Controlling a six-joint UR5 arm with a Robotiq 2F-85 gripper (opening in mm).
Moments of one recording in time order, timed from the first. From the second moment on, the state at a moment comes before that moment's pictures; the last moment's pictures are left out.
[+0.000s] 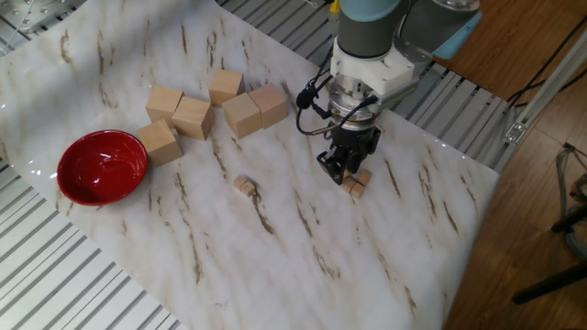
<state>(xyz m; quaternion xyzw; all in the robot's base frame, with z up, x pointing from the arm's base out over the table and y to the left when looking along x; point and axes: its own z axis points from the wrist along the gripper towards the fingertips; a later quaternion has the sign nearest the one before) 0.387 0.173 0.014 -0.61 0.79 0.02 0.09</state>
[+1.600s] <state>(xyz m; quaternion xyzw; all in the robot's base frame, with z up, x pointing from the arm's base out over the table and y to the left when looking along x) 0.367 0.181 0.022 -0.62 0.78 0.05 0.06</state>
